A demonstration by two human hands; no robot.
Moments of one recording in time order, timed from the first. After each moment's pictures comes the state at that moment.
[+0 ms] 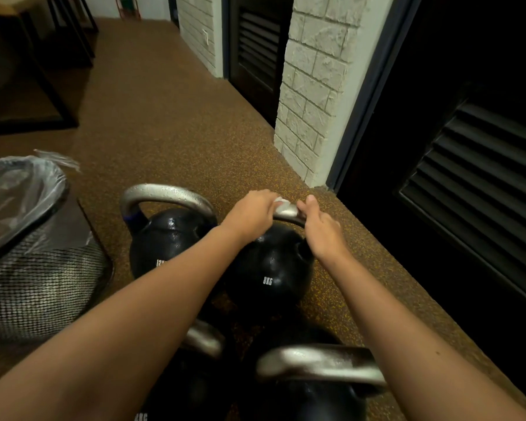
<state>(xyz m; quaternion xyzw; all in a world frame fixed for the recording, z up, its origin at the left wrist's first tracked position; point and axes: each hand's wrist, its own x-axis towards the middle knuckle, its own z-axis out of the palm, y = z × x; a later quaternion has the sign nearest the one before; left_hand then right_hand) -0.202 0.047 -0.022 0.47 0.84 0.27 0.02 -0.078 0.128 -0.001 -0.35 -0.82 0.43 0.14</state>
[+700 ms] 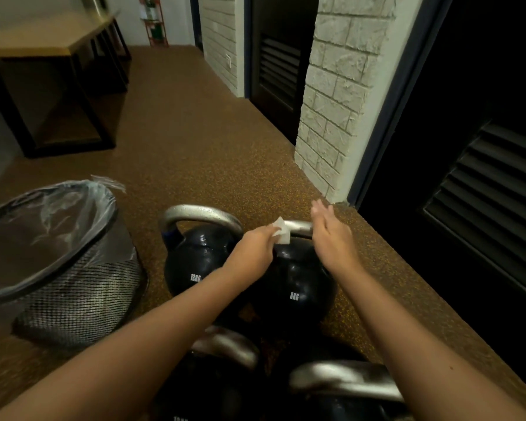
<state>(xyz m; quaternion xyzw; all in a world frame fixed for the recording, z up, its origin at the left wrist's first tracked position) -0.184 -0.017 -0.016 0.37 0.86 0.34 0.09 -0.092 0.099 0.023 -0.27 -0.85 0.40 0.19</state>
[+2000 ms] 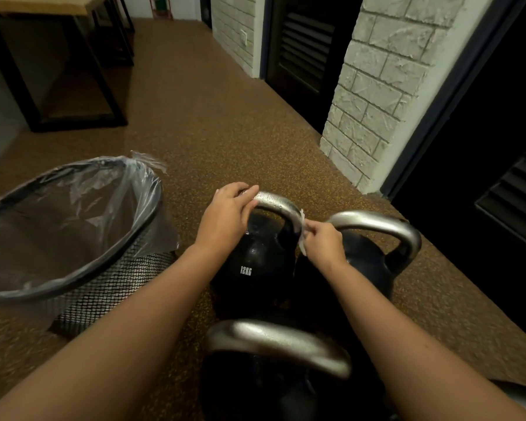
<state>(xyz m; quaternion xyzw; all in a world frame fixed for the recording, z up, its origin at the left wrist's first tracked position) -0.300 -0.124 -0.041 0.36 0.87 0.33 -0.09 -0.184 0.017 -0.041 -0.34 -0.85 0.38 0.12</state>
